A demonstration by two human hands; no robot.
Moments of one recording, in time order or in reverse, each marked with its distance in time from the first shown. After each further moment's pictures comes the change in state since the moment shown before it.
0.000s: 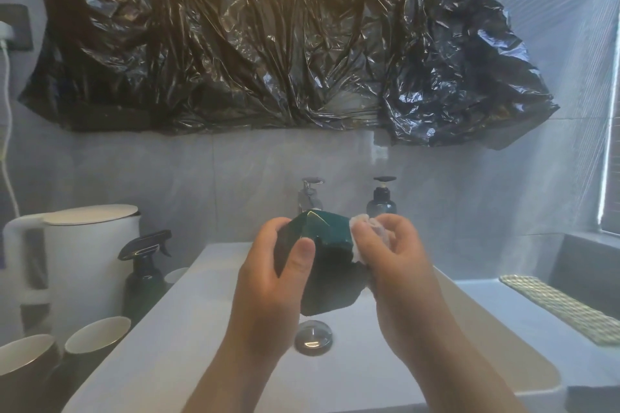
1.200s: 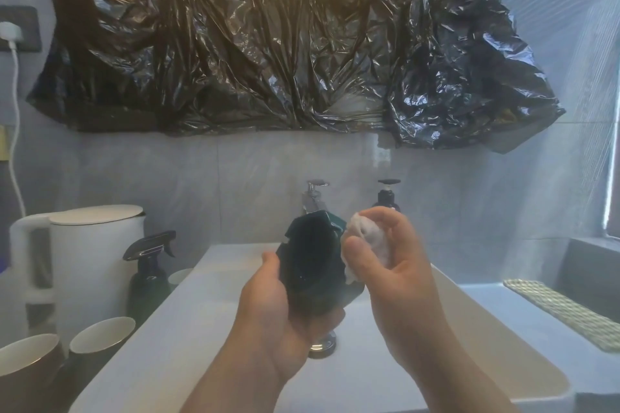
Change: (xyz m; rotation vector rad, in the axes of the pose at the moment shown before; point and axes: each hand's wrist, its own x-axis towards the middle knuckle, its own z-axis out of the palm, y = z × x) left_hand 0.007 0.012 0.008 -0.683 0.124 -0.916; right_hand -0.010 0.001 0.003 -0.053 -0.137 -0.263
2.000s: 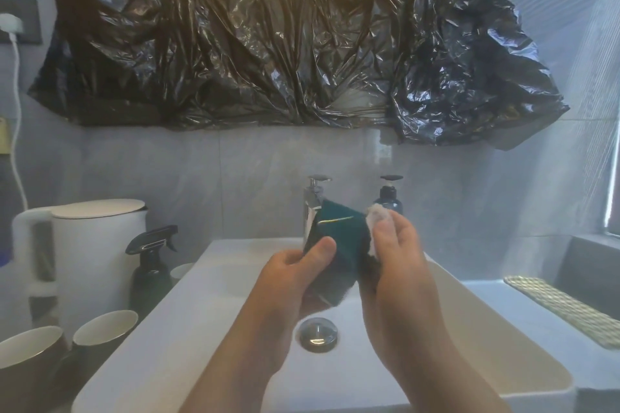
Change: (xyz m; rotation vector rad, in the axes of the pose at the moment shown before) left_hand 0.011 -0.002 -0.013 0.445 -0.232 0.307; right_hand -0.002 0.003 0.011 0.313 0.149 0.248
